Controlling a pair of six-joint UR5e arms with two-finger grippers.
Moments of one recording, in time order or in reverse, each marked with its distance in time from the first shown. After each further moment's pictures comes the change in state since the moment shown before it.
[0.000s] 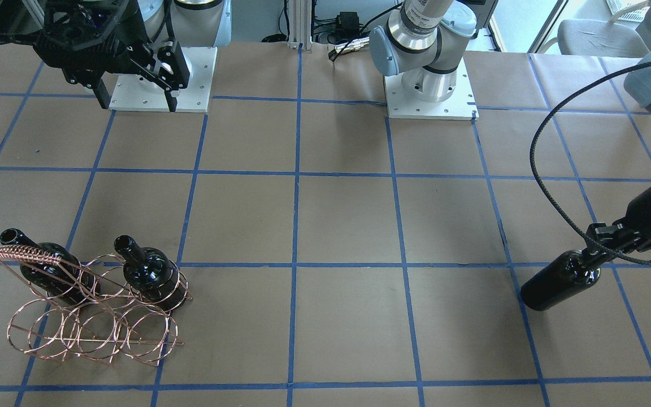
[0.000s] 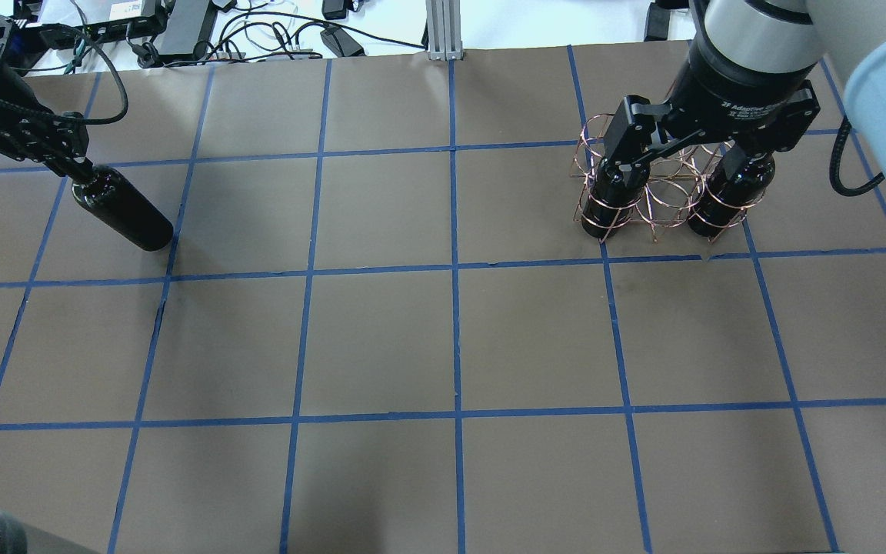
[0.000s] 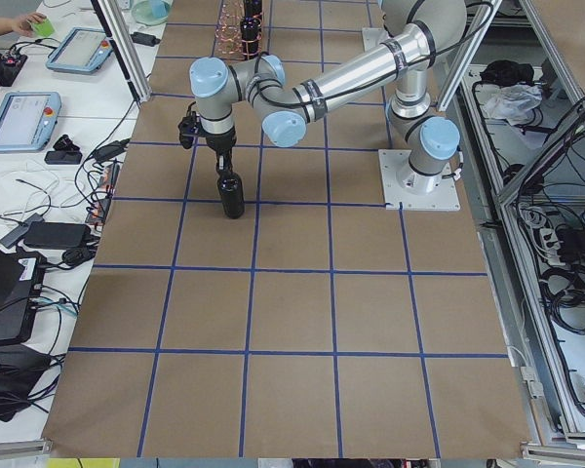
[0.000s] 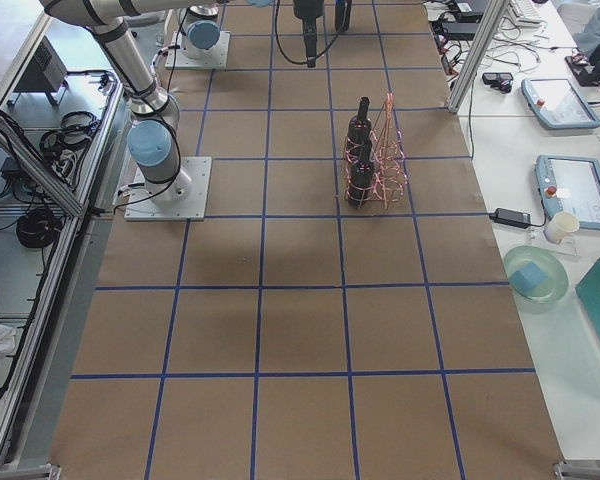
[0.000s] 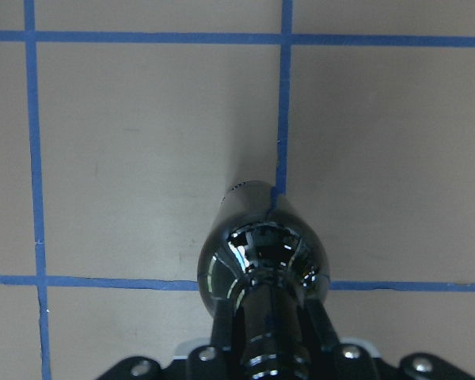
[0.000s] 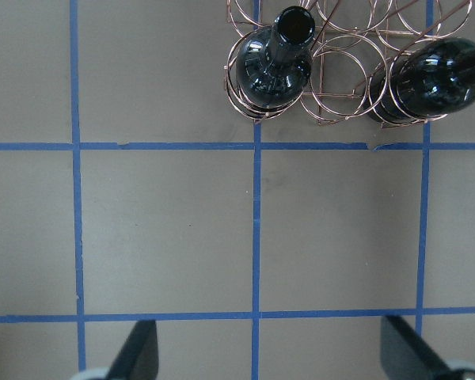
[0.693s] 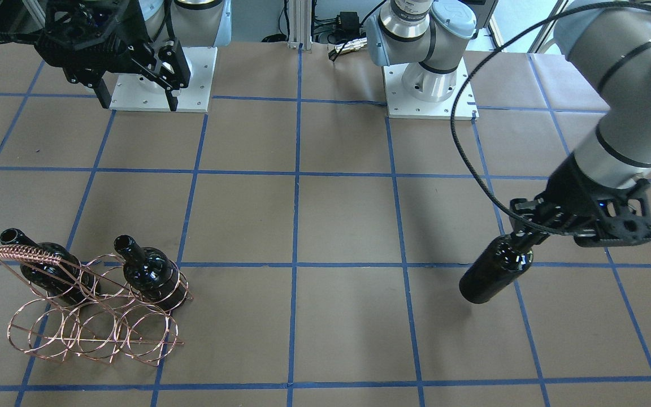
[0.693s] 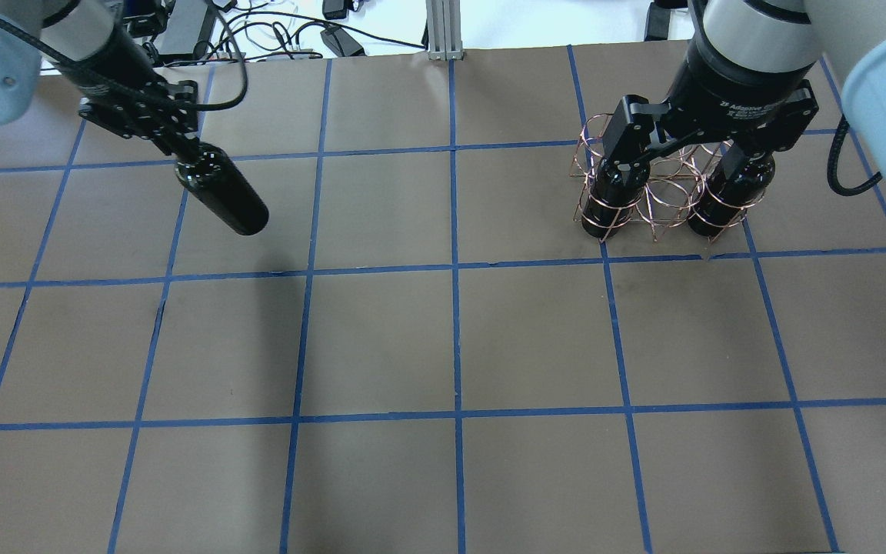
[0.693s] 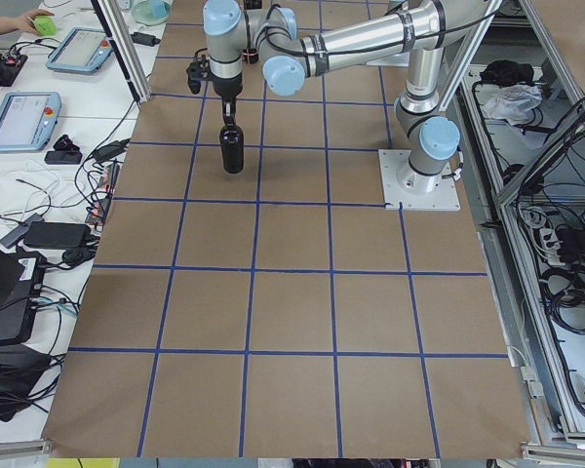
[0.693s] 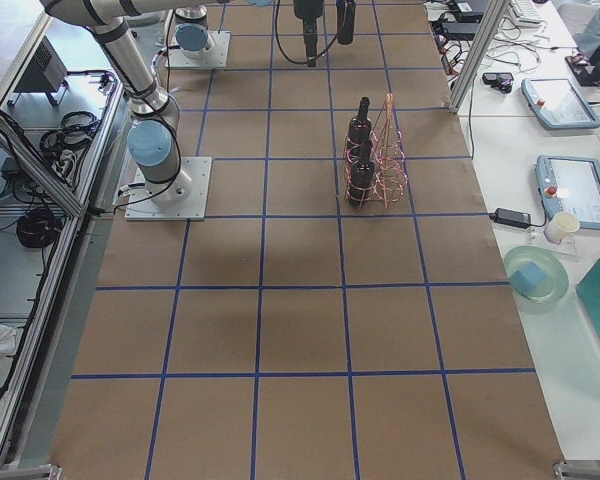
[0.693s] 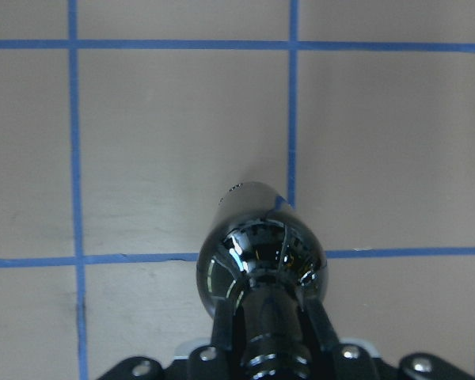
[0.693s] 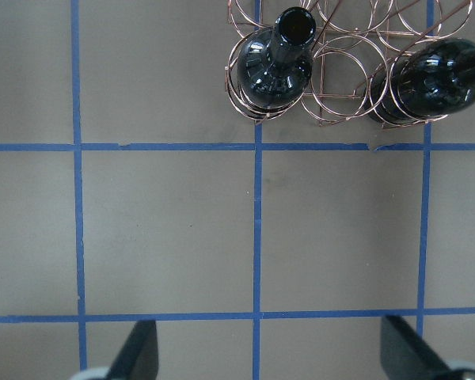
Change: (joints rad) left arm -0.338 0.127 -0.037 -0.068 -0.042 -0.279; right arm 0.001 0.000 0.000 -0.001 0.001 0.001
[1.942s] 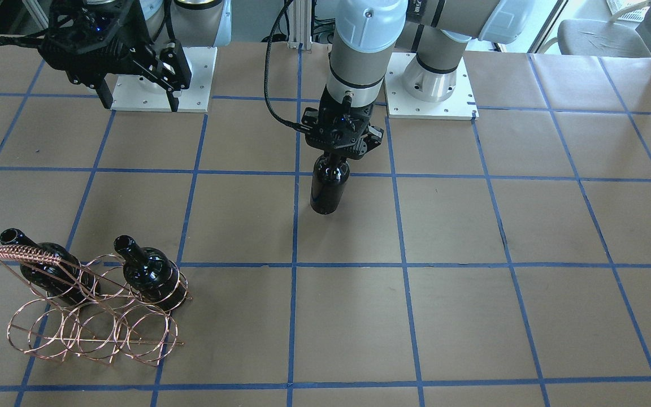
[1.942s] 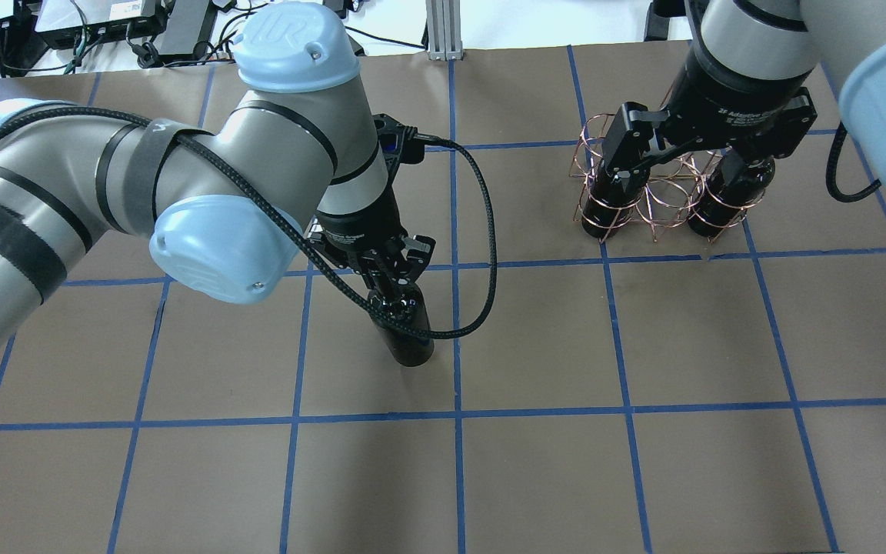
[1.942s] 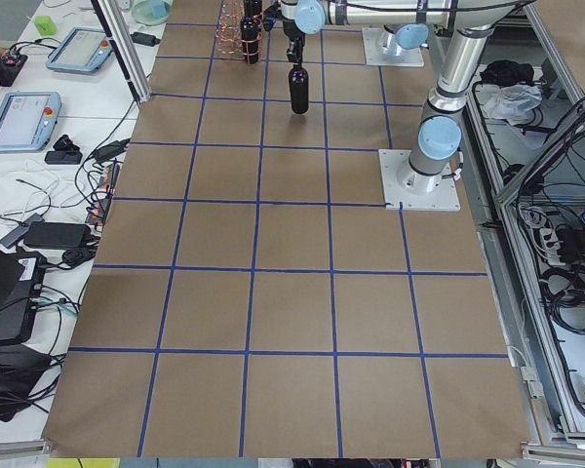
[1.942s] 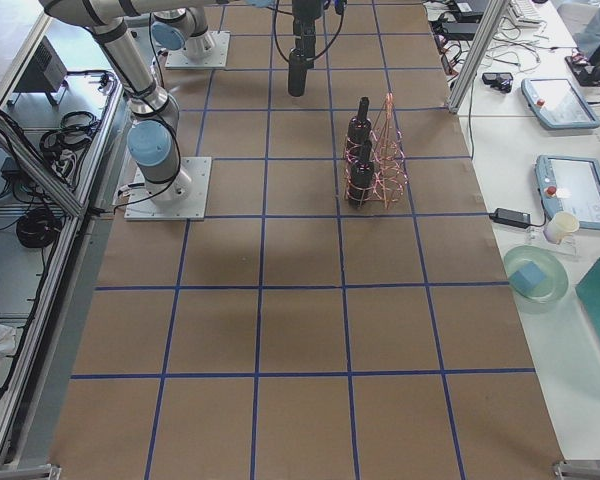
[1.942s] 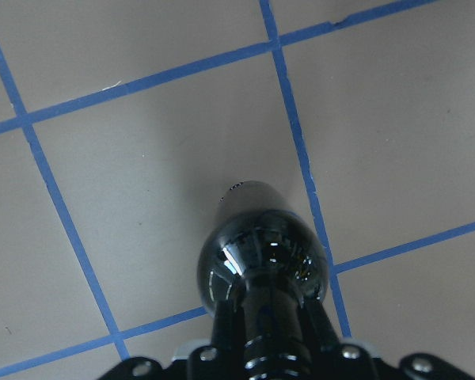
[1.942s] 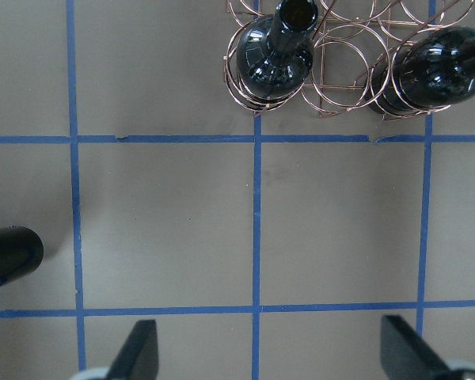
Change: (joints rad) left arm -0.399 0.081 -0.208 -0.013 -0.014 -0.131; right arm 0.002 -0.001 0.008 0.010 -0.003 0.006
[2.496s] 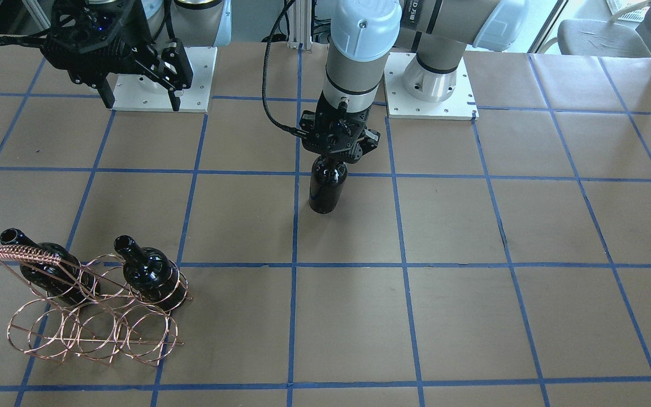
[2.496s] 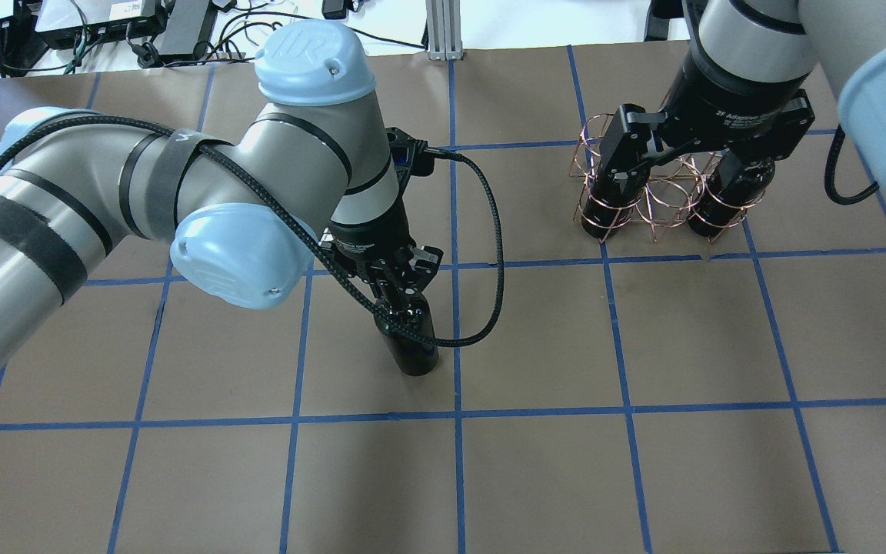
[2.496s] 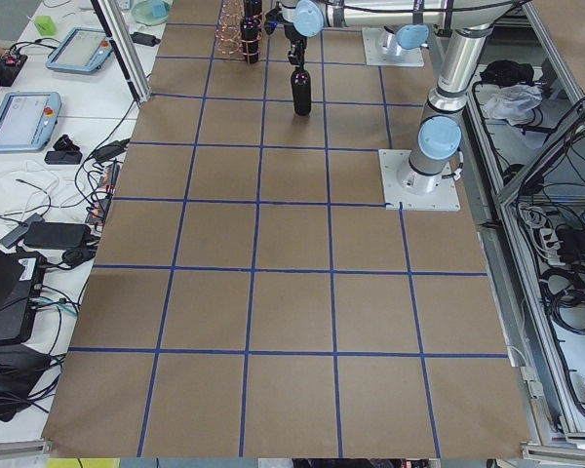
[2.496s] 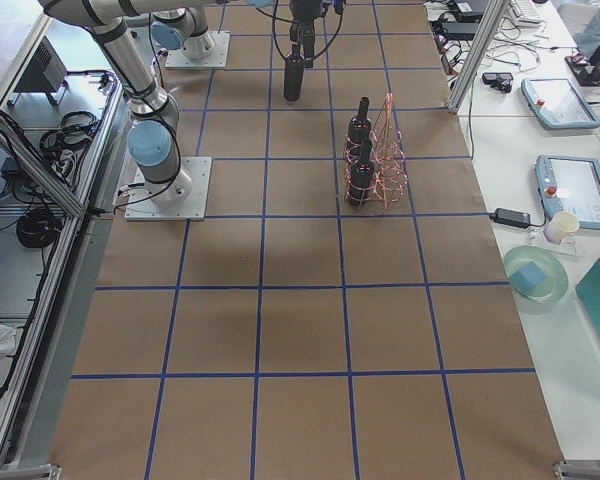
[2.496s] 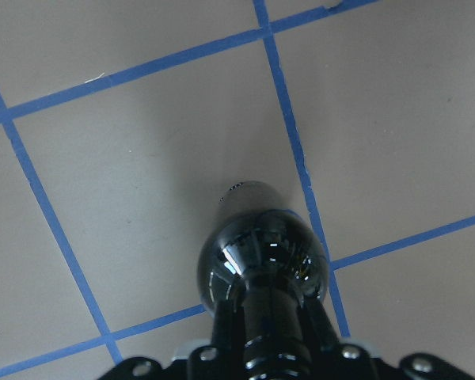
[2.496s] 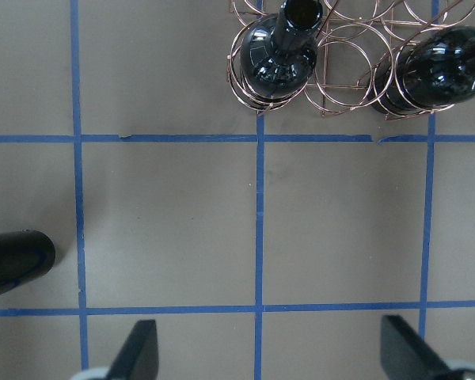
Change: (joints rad) left arm -0.012 -0.016 -0.005 0.007 -0.003 0.001; right arm 0.004 -0.004 0.003 -0.003 0.003 0.000
